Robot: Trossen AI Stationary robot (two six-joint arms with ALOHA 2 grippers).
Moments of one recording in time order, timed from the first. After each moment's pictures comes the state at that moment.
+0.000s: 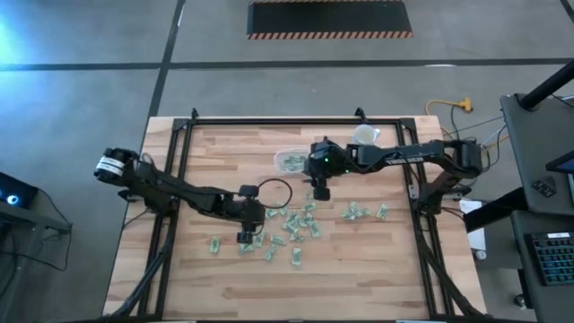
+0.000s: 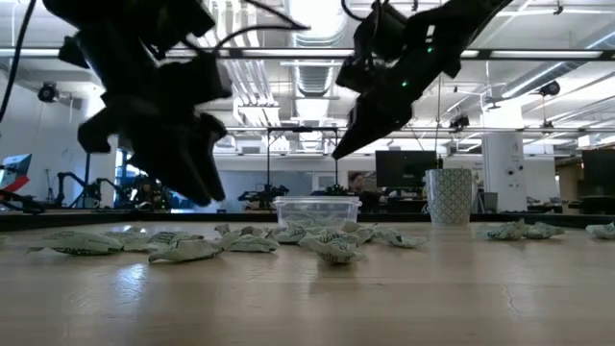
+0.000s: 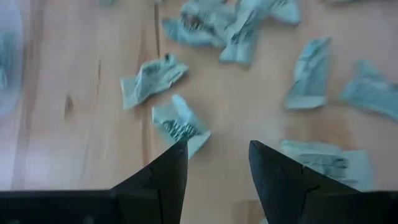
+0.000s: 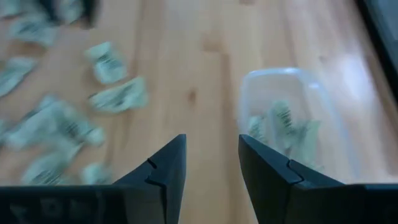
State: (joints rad) left arm -0.21 1.49 0.71 -0.14 -0.20 -0.04; right arm -0.21 1.62 1.00 -0.18 -0.08 -0.22
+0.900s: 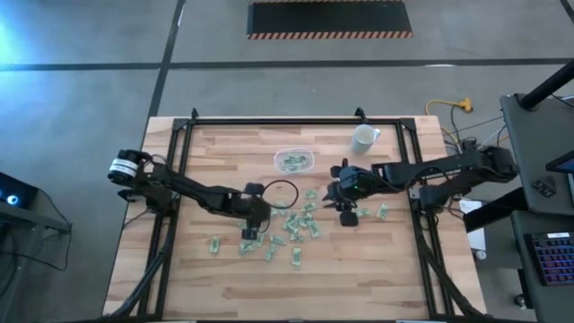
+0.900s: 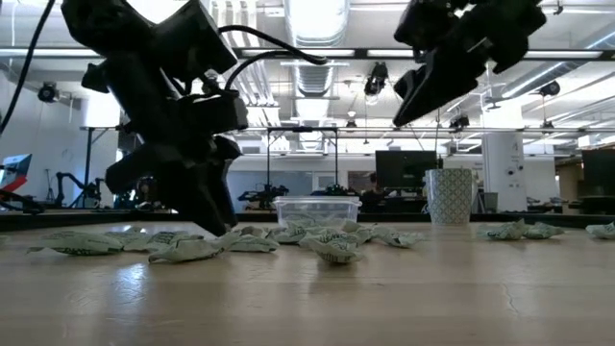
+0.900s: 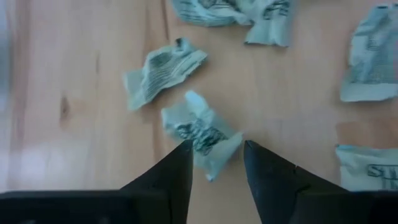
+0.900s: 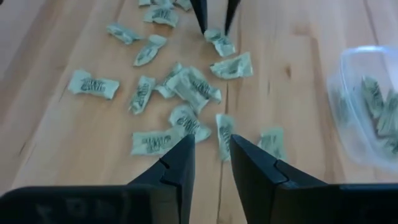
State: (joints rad) left arm -0.16 1.61 0.72 -0.07 -0.19 0.07; right arm 0.03 1.31 0.81 -0.30 -0.07 -0.04
